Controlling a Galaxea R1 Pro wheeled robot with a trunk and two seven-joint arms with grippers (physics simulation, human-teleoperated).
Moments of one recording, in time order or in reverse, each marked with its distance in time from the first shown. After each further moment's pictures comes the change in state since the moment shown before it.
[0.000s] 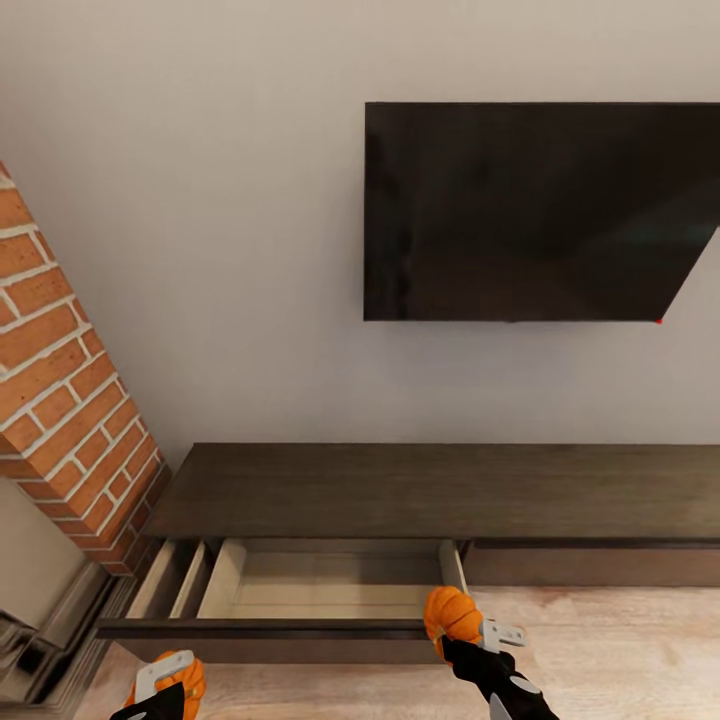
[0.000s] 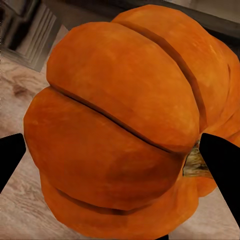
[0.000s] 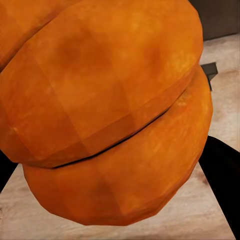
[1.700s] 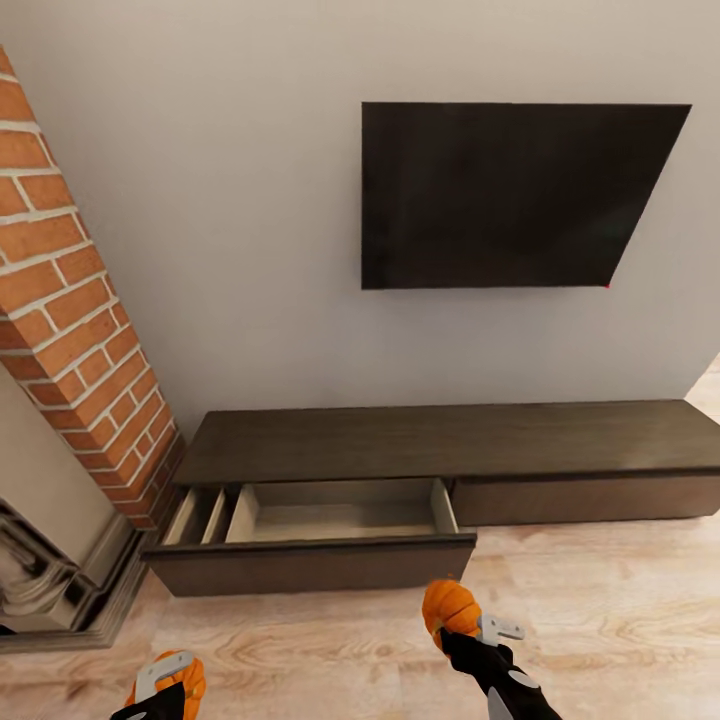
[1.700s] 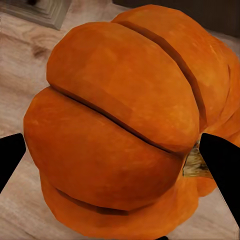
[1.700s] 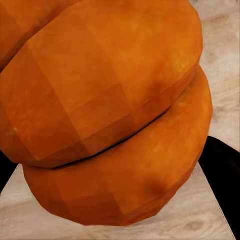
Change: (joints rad) left arm 0.000 0.000 -0.004 -0.002 0.002 0.002 0.000; right arm 0.000 0.004 0.002 -0.028 -0.002 0.001 -0.002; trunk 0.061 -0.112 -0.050
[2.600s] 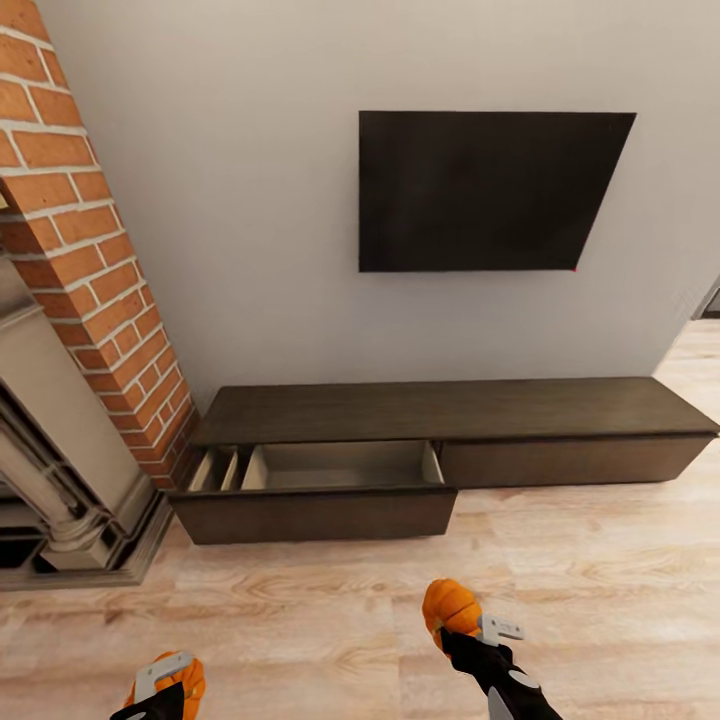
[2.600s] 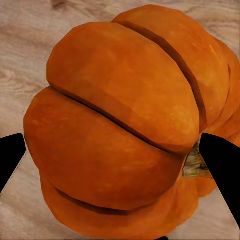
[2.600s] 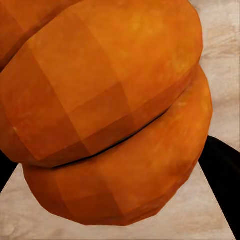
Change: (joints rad) left arm 0.000 0.000 0.002 0.001 0.003 0.000 0.000; right arm 0.000 0.000 -0.001 0.000 -0.007 -0.001 0.001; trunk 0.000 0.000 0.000
